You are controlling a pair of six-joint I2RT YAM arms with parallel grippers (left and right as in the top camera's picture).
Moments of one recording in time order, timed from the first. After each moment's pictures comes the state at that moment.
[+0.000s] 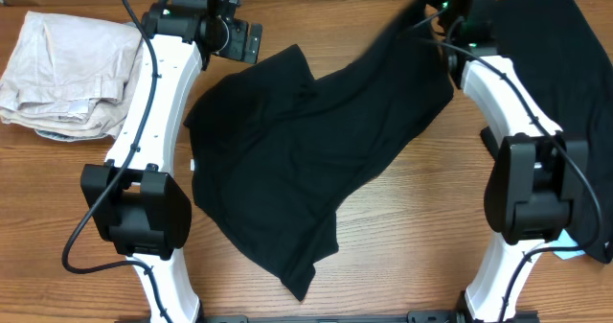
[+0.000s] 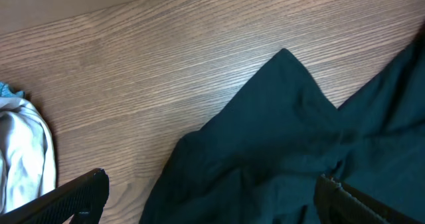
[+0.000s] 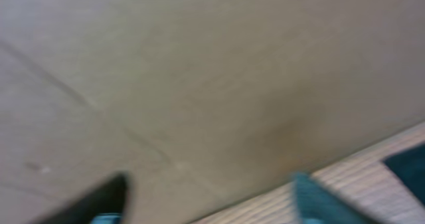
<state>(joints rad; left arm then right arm) -0.14 2.05 2.01 -0.92 0.02 0.08 0.05 2.09 1.65 0.21 0.04 0.58</state>
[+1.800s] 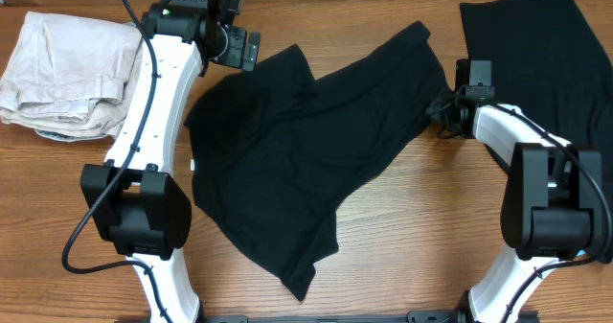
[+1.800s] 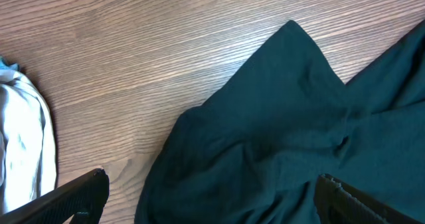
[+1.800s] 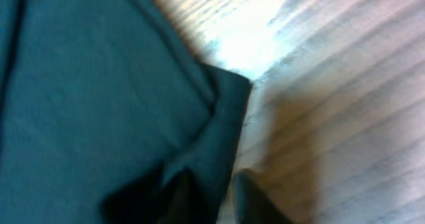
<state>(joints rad) -0.14 2.05 2.01 -1.00 0.01 0.08 -0.03 1.99 1.19 -0.31 -0.01 0.56</state>
